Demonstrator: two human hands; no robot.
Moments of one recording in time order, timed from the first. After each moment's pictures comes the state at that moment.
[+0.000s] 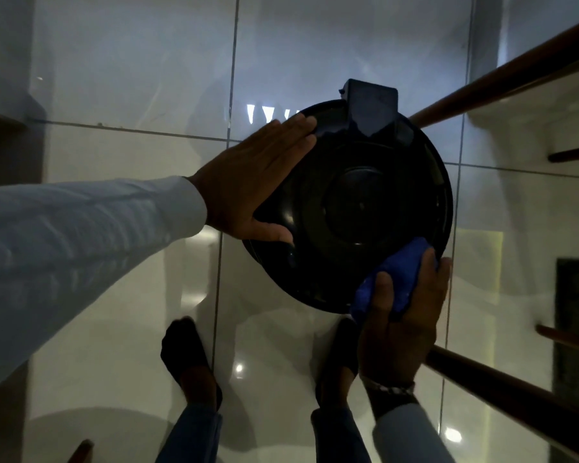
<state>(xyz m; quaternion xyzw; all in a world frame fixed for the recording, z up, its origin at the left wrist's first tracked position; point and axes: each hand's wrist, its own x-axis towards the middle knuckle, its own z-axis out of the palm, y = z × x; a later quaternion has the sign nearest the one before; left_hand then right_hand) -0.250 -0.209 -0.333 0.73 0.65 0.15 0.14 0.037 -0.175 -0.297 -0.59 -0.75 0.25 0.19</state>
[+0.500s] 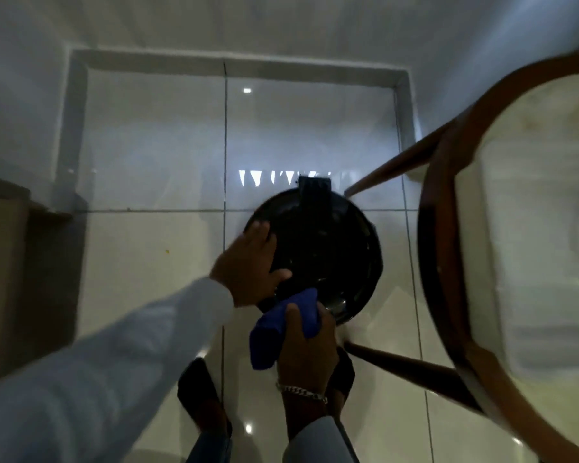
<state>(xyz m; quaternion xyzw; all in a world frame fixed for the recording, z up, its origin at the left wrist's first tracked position) -0.188 -0.209 -0.199 0.49 0.78 0.04 0.39 -0.039 -0.224 -0.170 -0.73 -0.47 0.48 0.09</state>
